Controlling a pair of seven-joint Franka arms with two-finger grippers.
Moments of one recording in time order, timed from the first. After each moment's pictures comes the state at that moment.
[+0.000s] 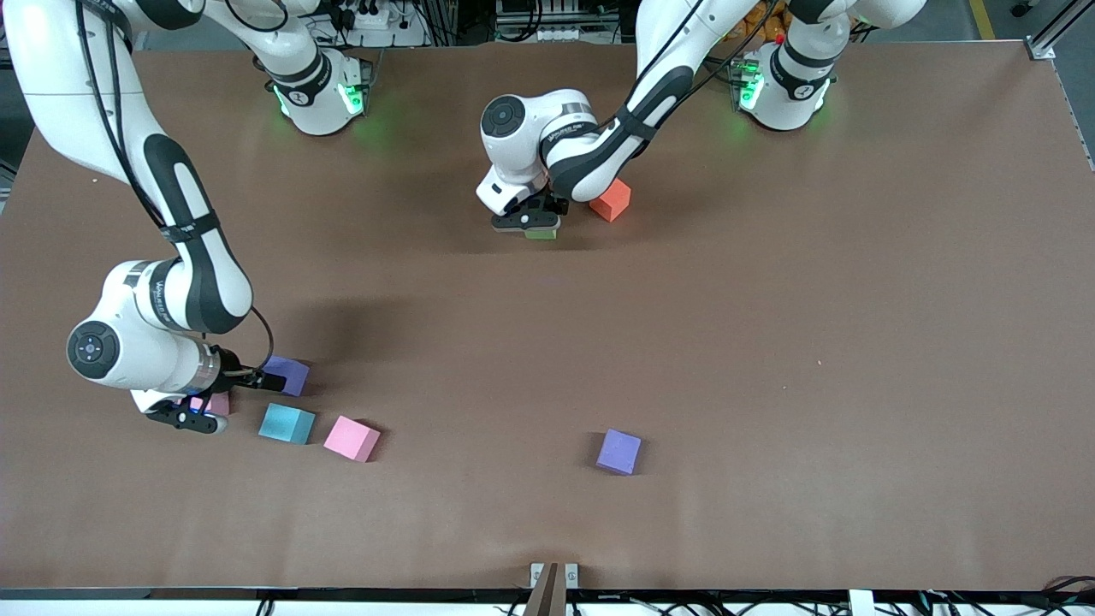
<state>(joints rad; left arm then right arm) -0.73 0.69 -0.41 -1.75 0.33 2.25 -1.25 -0.06 0.62 0.03 -1.70 0.06 2.21 0.18</state>
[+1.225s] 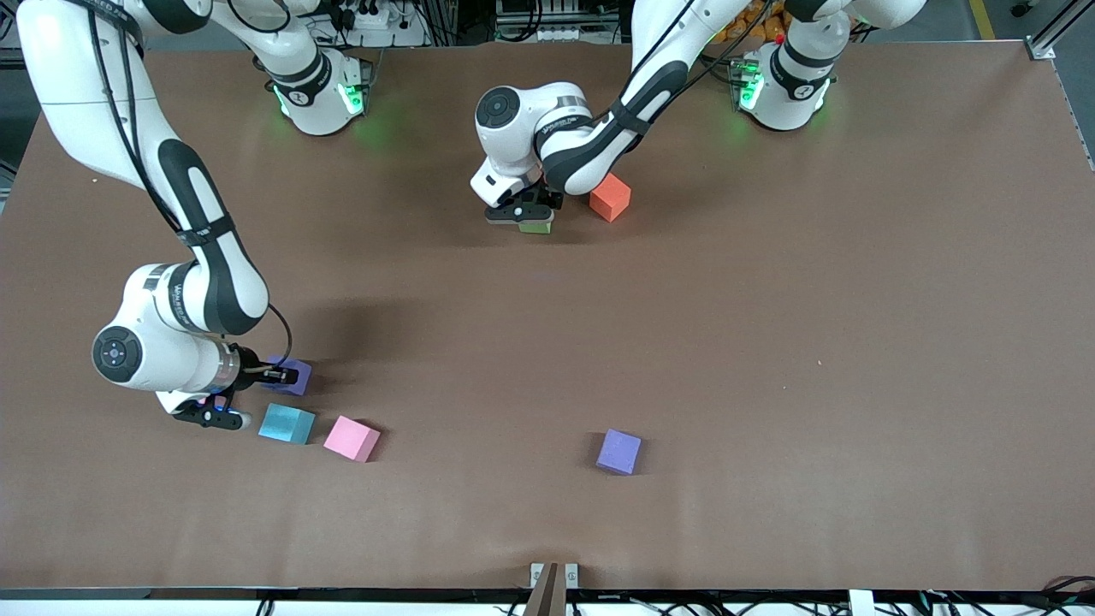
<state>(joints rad) -0.74 0.69 -0.42 -1.75 0.33 2.25 -1.25 -0.04 0.63 0.04 -1.69 0.07 2.16 0.12</state>
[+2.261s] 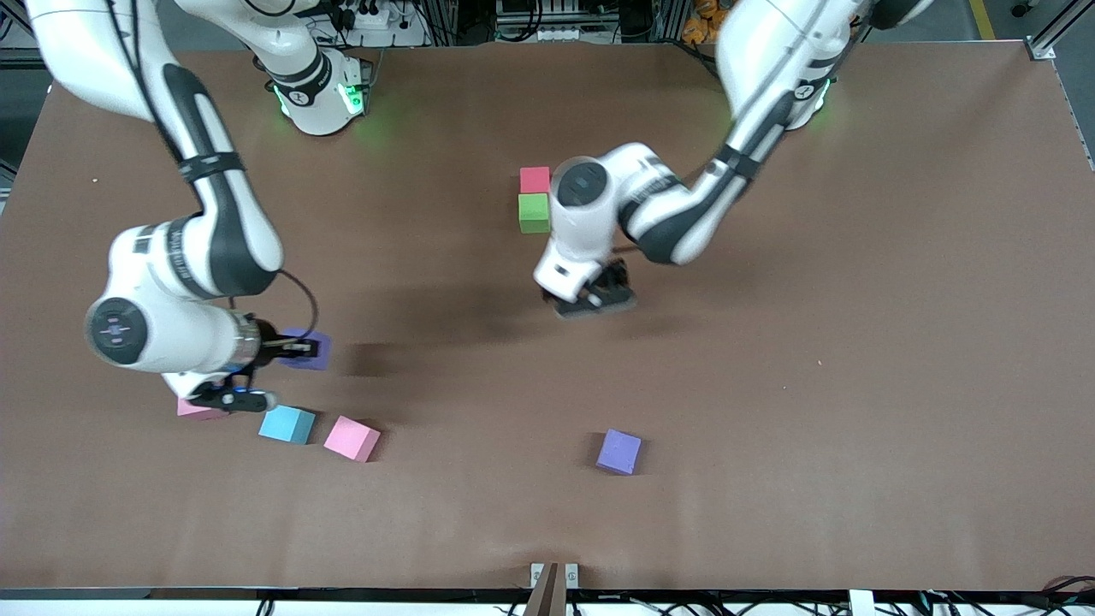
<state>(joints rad) -0.38 0.64 -0.38 -1.65 0.39 2.25 -1.18 0.15 0.49 0.06 -1.61 0.08 1.90 0.26</state>
